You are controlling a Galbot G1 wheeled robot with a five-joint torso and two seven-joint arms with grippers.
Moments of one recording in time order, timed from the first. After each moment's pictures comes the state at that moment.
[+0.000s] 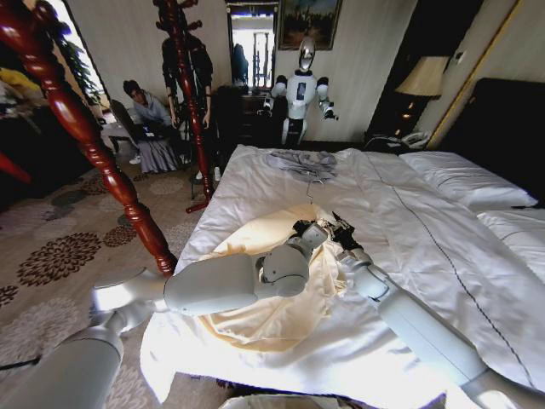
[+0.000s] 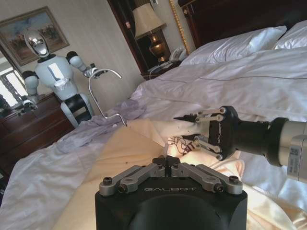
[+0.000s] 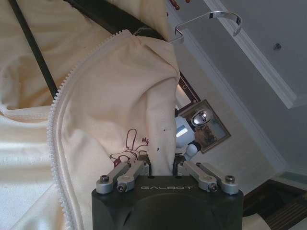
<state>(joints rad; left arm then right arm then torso) 0.06 -1.22 0.83 -1.94 -1.01 0.71 -0.86 -0.86 0.79 0.05 1.62 -0.23 -0.06 0.31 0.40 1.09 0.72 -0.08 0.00</state>
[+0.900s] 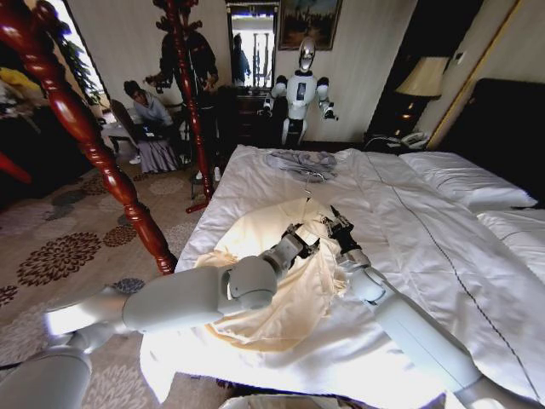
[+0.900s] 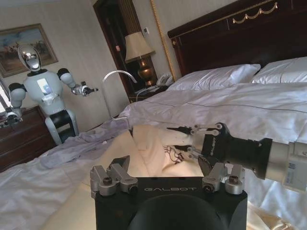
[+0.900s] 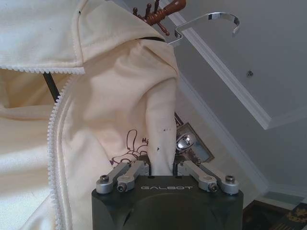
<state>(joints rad) 0.10 -0.99 0.70 -2.11 -0.97 0.61 -0.61 -0.89 0.85 0.09 1.64 -0.31 0.04 0.38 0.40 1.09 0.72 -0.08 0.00</state>
